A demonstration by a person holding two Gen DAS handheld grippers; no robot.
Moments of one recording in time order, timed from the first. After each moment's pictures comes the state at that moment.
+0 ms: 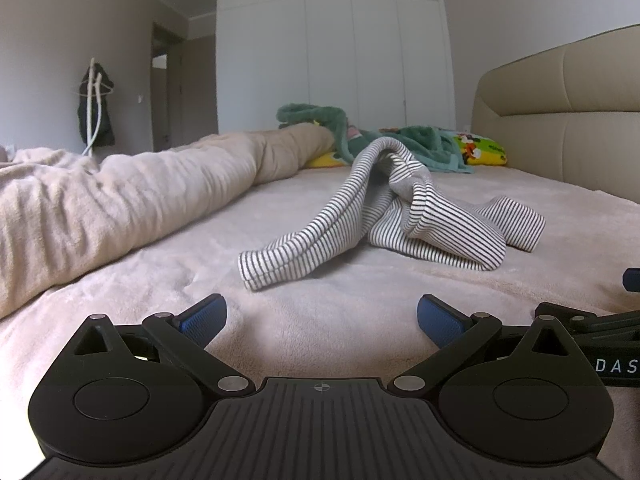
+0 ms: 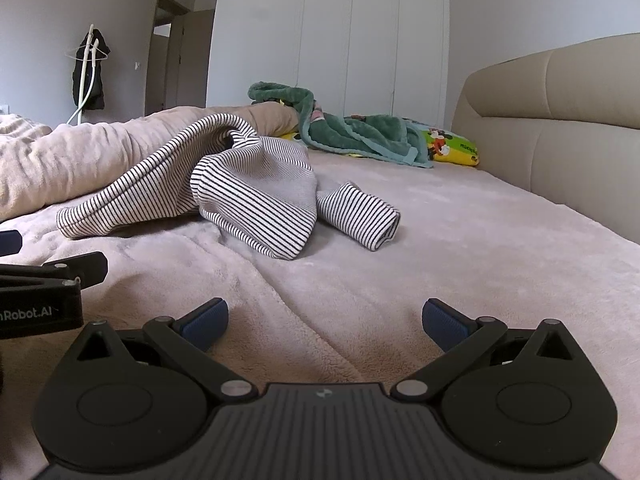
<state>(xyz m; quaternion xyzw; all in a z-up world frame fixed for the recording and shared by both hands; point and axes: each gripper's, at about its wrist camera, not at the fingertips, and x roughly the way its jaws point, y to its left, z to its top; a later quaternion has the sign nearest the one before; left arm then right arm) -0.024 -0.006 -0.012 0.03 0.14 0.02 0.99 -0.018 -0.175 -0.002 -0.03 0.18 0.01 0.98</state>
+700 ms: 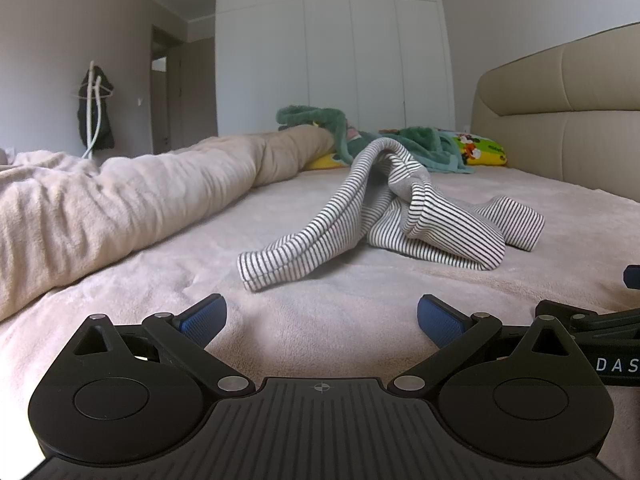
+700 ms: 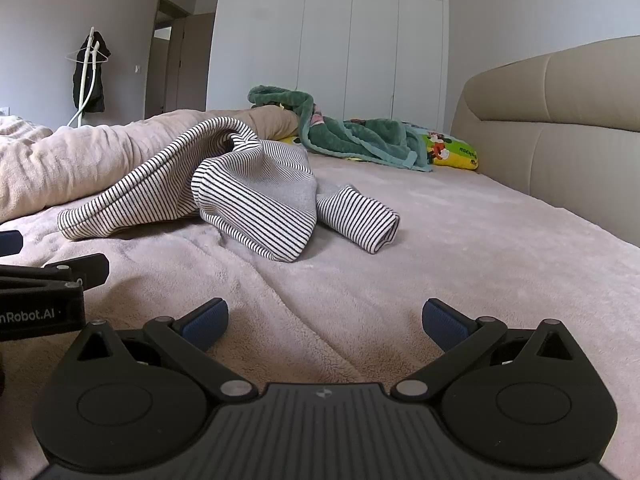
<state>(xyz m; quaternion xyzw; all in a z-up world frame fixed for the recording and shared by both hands) -0.024 -0.009 -0.012 0.03 0.15 0.02 0.99 -0.019 -0.174 -0.002 -0.03 0.18 0.01 0.98</state>
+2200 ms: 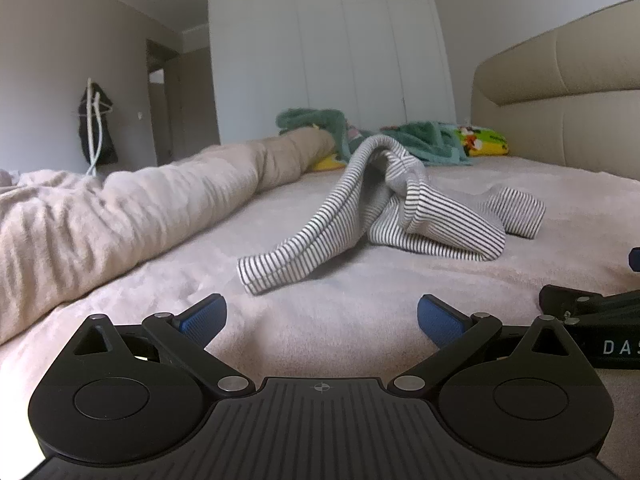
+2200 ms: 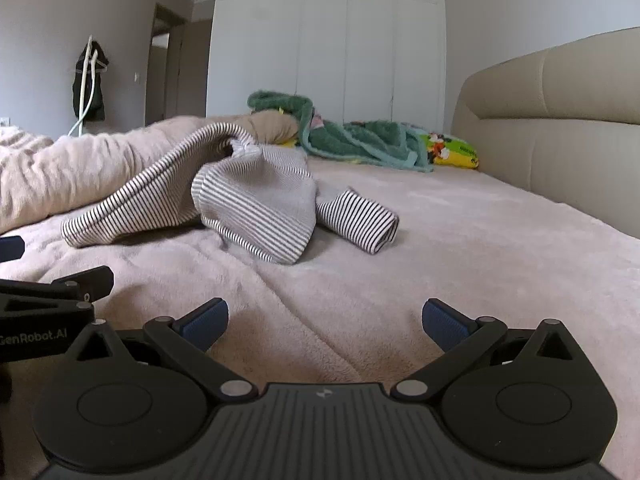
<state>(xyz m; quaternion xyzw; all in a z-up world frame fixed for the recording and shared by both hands) -0.023 -0.017 -0.011 0.07 0.15 0.02 0.99 -0.021 -0.177 -0.001 -0.02 0.18 0.02 0.98</state>
